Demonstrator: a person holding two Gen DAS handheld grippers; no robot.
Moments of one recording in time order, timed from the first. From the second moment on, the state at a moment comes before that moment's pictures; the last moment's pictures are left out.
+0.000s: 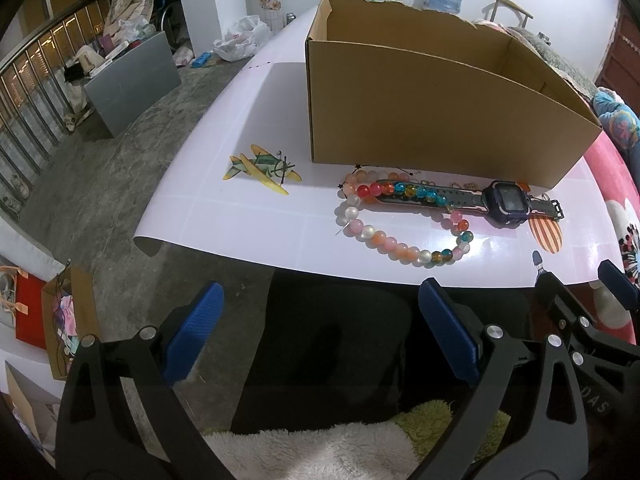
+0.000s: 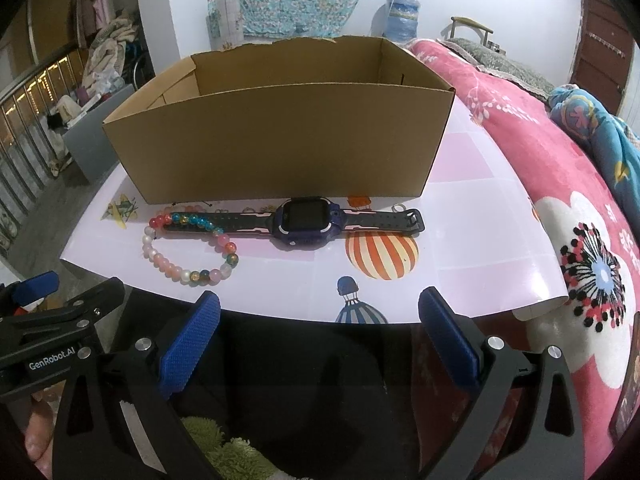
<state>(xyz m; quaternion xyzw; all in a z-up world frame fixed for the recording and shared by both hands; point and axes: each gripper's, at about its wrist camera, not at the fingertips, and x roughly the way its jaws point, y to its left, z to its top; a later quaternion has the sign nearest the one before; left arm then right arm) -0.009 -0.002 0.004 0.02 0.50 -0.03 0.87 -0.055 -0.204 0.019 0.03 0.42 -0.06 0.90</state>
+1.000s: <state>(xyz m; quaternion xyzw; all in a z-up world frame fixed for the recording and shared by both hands) -0.010 -0.001 0.004 0.02 0.50 -0.03 0.87 -0.056 -0.205 0.017 0.03 0.43 -0.07 0.90</state>
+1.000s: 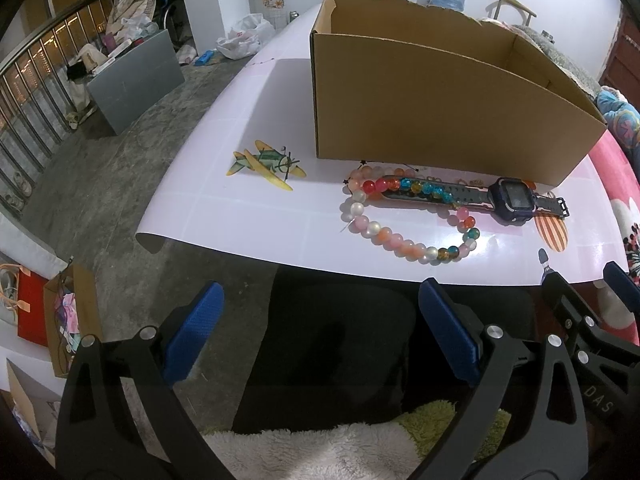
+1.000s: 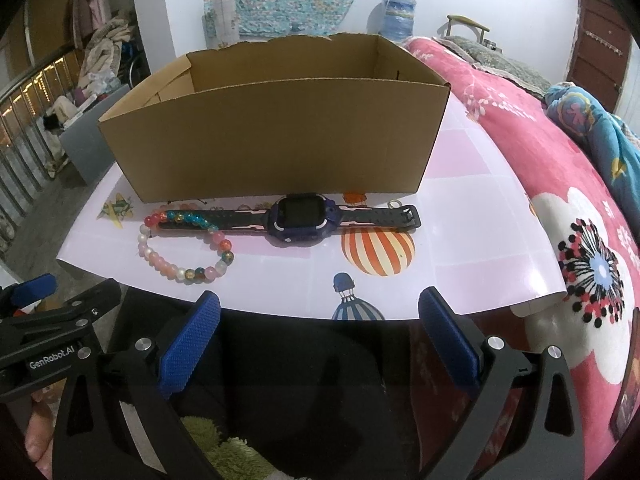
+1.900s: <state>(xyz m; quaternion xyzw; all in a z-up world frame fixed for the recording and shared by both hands) -0.003 0.040 0.008 -0.07 0.44 -0.22 0.87 -0.065 -0.216 0.034 0.04 0.37 -0.07 0.93</state>
